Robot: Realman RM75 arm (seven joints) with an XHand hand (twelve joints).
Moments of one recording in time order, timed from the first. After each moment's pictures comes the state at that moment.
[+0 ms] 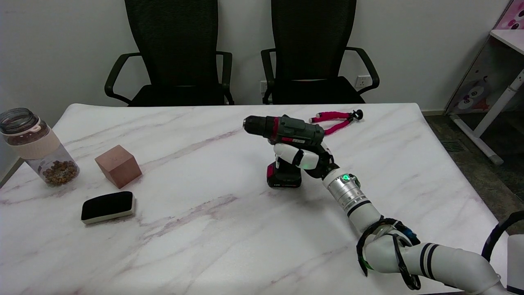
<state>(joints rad) 0.28 -1.03 0.64 -0.94 -2.06 0.89 1.49</state>
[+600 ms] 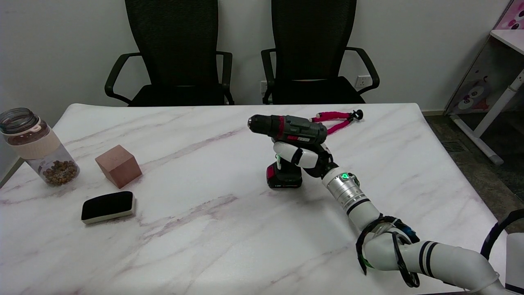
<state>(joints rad) 0.29 -1.03 0.64 -0.94 -2.06 0.87 1.49</state>
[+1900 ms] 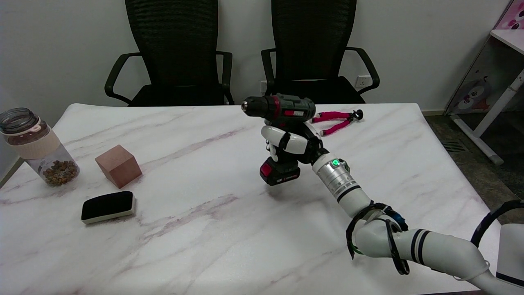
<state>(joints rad) 0.35 -1.04 0.65 -1.00 -2.07 0.84 1.45</state>
